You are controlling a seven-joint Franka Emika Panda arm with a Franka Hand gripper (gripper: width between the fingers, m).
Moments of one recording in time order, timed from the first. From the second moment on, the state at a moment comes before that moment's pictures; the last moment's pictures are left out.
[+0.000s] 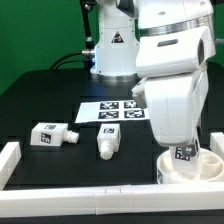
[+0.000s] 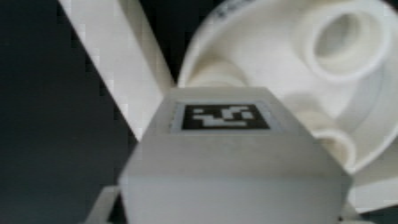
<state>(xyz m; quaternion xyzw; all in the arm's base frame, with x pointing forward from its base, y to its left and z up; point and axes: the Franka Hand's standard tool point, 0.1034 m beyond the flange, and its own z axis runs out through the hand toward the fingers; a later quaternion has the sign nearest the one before) 0.647 0.072 0.077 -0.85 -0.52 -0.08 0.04</state>
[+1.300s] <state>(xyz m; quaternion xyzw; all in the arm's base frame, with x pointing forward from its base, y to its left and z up) 0.657 0.084 0.077 -0.98 0.10 -0.12 0.13</state>
